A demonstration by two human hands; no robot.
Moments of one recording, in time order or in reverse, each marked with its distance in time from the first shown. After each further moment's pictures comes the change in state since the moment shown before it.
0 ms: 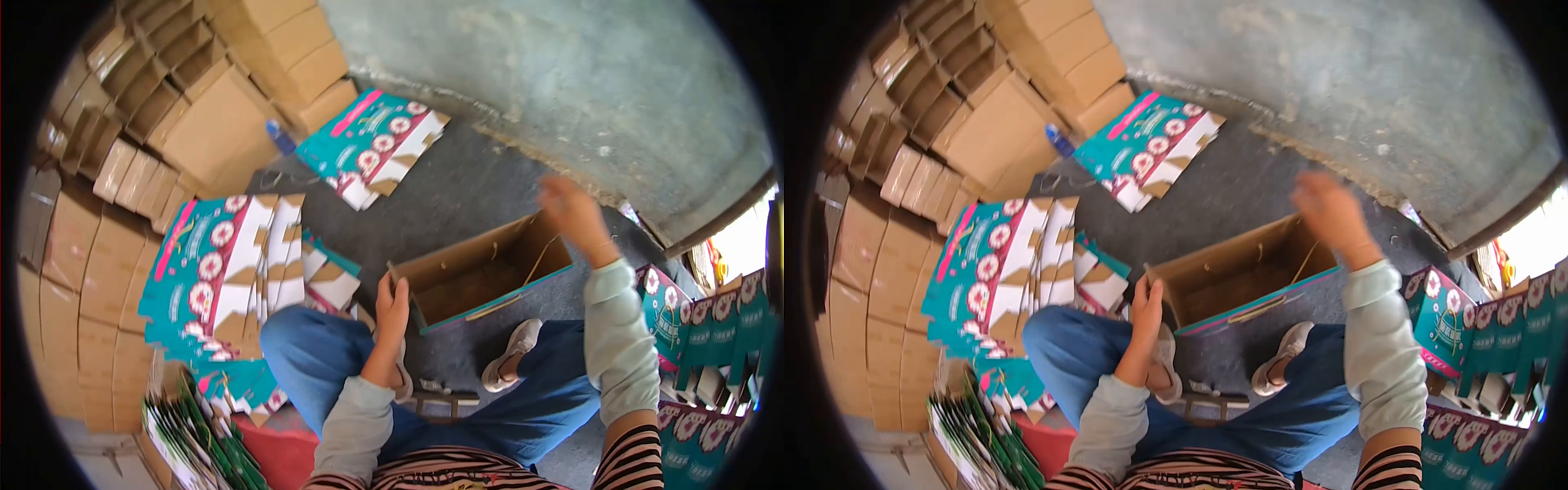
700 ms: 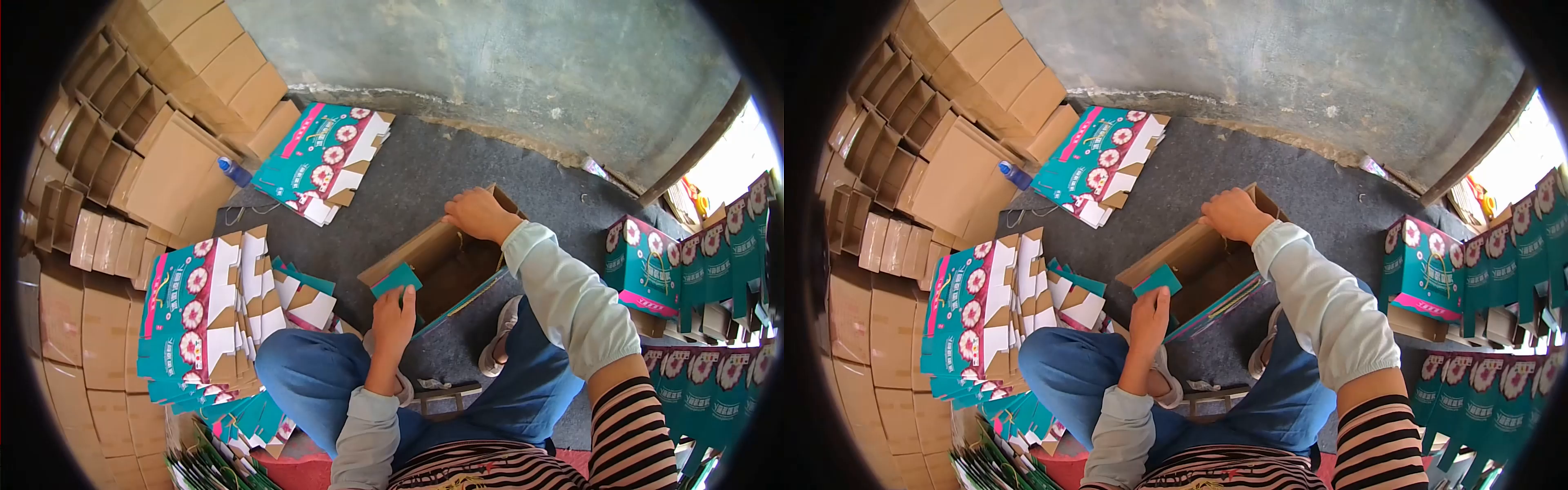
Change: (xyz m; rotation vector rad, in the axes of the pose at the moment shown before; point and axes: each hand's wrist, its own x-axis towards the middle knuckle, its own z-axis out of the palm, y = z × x) left_hand -0.021 0.044 0.028 0.692 -0.274 0.074; right_hand 0.006 0.020 0.106 -0.452 -0.340 -0.369
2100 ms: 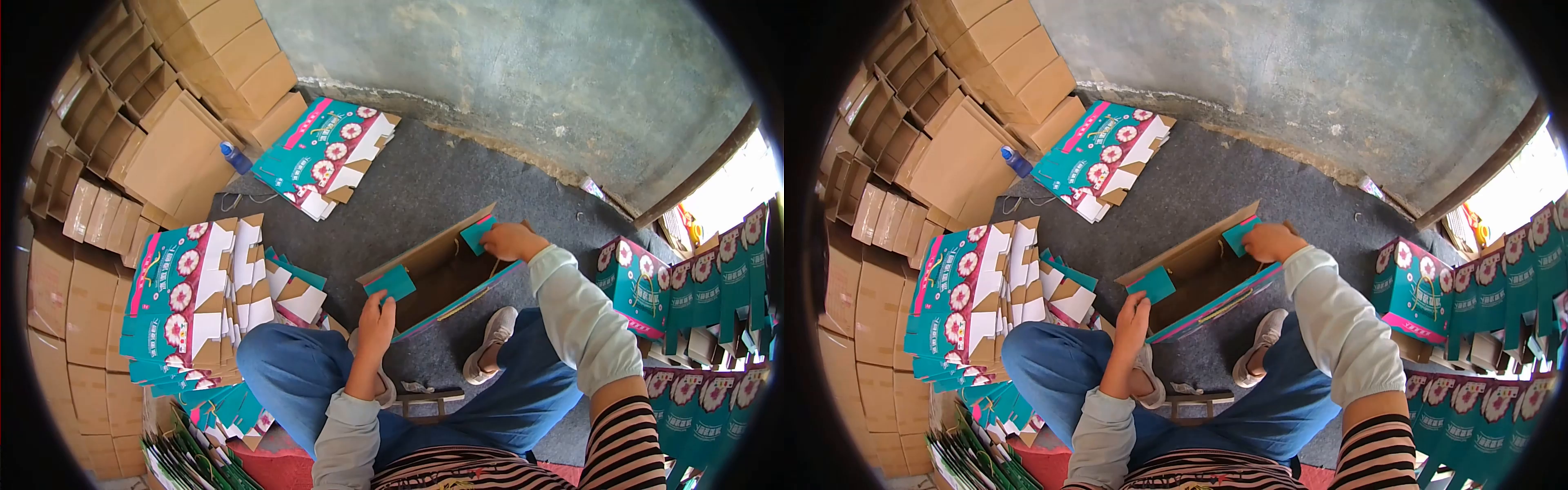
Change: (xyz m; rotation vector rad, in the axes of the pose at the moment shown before) left_hand -0.006 -0.034 0.004 -0.293 -0.005 -0.039; right_hand -0.061 0.029 0.011 0.228 -0.346 0.147
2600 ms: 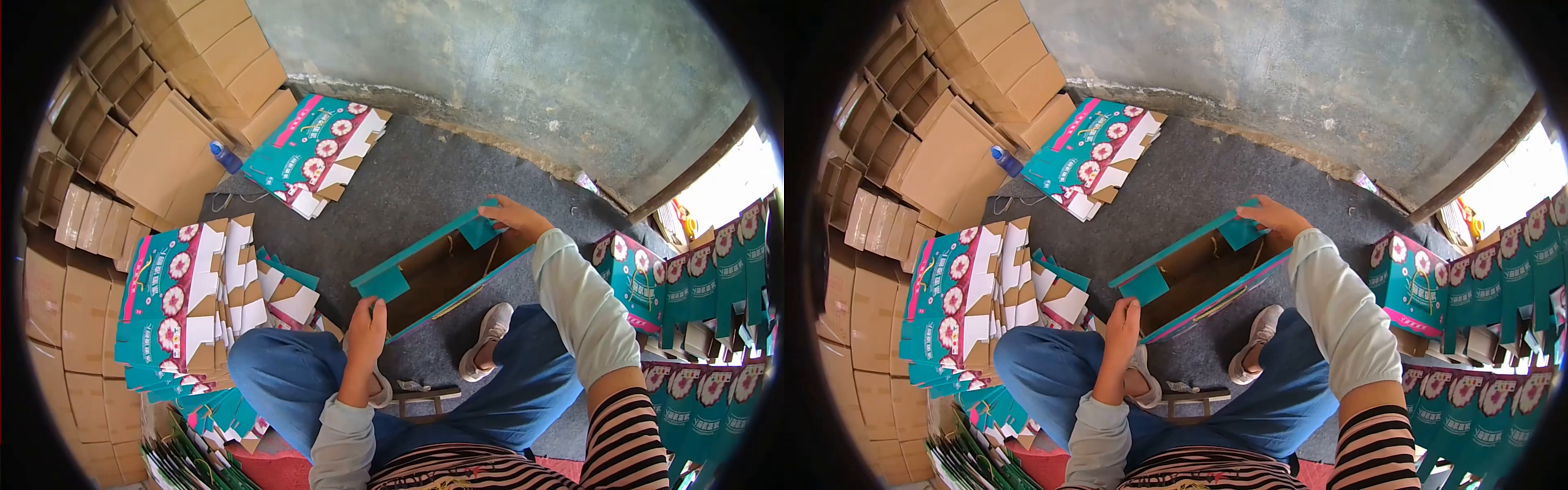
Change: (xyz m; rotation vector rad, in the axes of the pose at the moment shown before) left_hand -0.010 0.004 -0.009 0.022 0.016 -0.008; right_hand 0.006 0.019 -0.029 1.052 -0.055 0.568
